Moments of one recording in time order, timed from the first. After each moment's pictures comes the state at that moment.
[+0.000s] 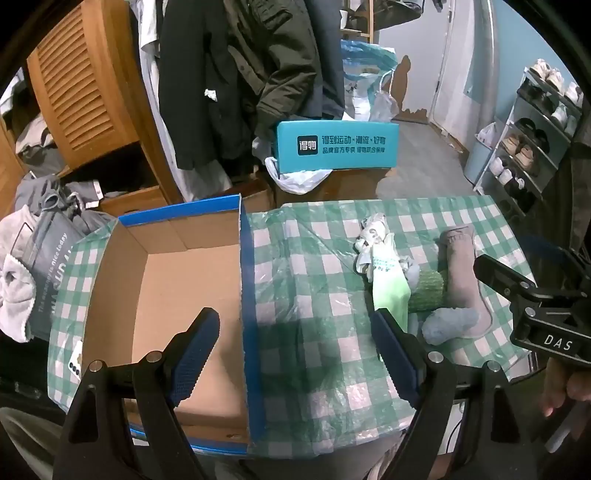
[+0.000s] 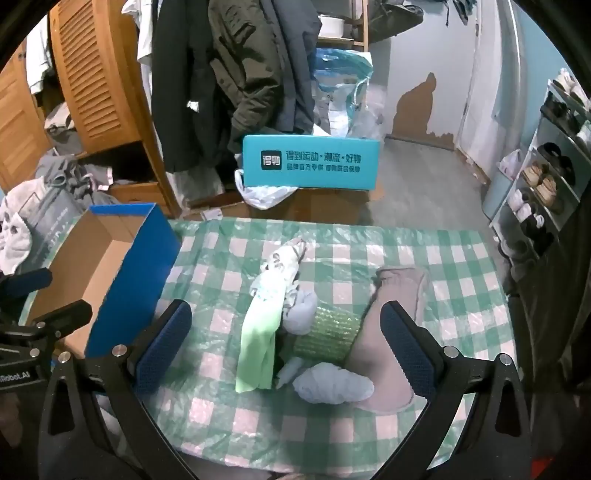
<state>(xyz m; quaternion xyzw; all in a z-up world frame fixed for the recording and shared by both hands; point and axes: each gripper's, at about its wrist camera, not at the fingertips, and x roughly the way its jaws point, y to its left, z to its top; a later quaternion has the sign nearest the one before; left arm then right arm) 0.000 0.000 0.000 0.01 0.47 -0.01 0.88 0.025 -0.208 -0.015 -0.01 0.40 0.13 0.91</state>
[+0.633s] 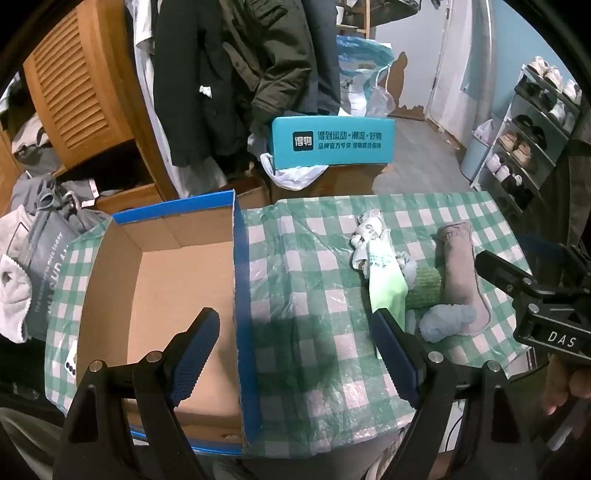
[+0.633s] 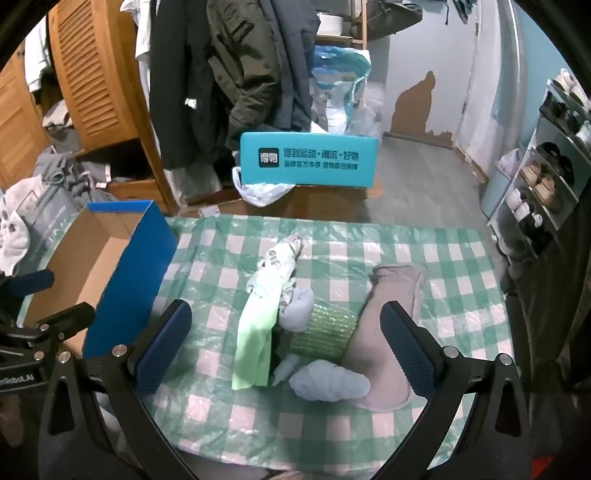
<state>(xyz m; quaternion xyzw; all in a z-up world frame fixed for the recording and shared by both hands) 0.000 -0.008 -0.008 0.01 0.48 -0.02 0.88 0.026 -0.216 -0.017 -0.01 0.41 0.12 0.90</state>
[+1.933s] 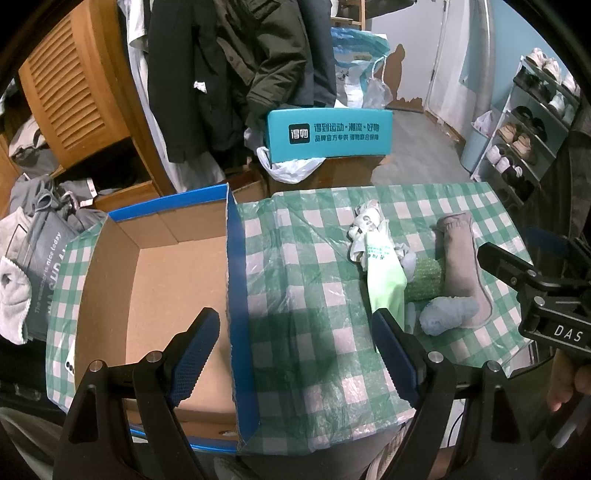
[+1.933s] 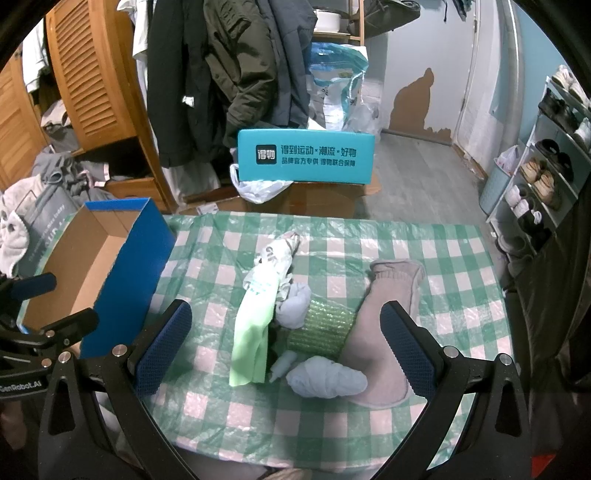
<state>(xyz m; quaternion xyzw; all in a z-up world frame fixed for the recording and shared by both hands) -0.007 -0.011 -0.017 0.02 0.48 -0.02 0.88 0.025 -0.218 -0.019 -0.01 0.41 0.12 0.90</state>
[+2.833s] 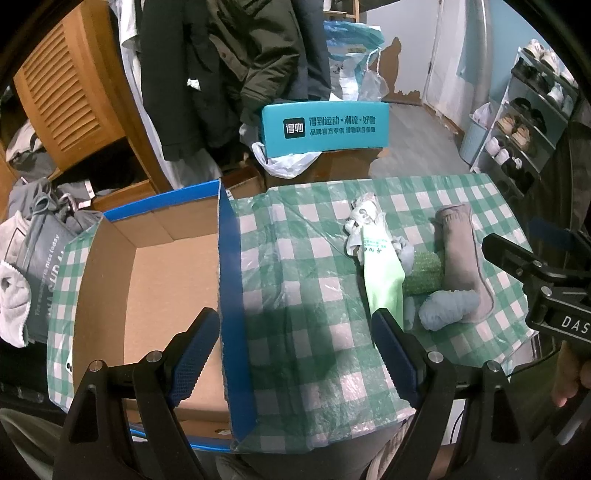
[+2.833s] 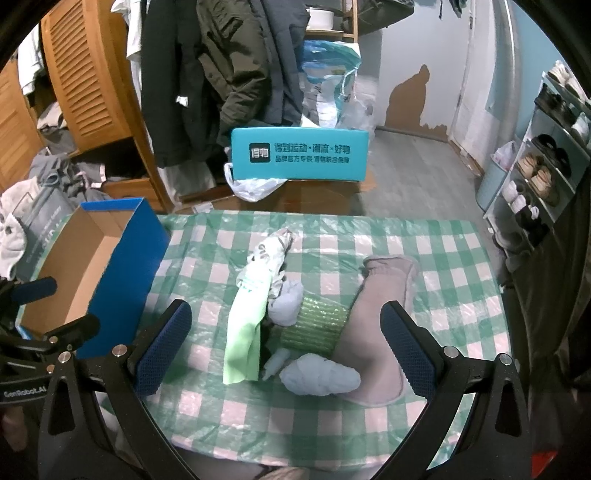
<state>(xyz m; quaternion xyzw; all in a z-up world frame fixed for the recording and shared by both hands) -0.009 -0.013 -0.020 0.02 0.49 -0.02 0.87 0.024 -0.228 -0.021 -0.01 0.41 0.12 0.90</state>
